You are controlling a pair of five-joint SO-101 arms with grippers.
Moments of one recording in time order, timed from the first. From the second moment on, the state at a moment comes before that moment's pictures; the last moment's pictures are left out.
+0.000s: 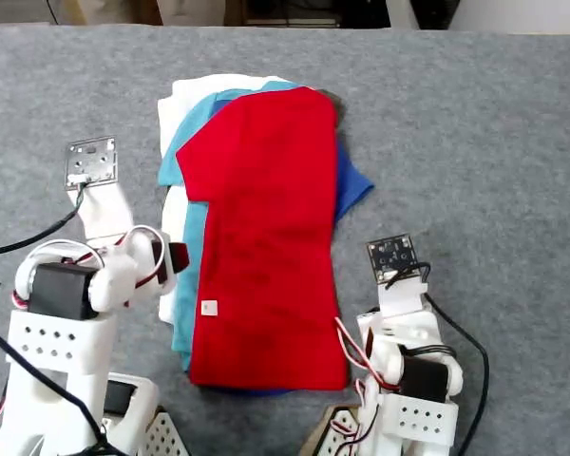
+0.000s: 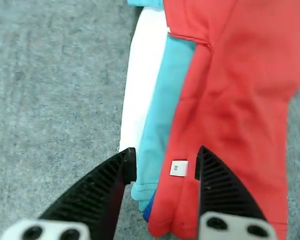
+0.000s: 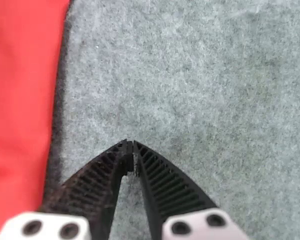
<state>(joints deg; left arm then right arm) 5.5 -53.0 34.1 88.3 7.4 7.3 -103.5 96.7 75.6 12.5</state>
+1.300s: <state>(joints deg) 12.4 -1.8 19.3 48.7 8.0 7.3 -103.5 96.7 75.6 12.5</state>
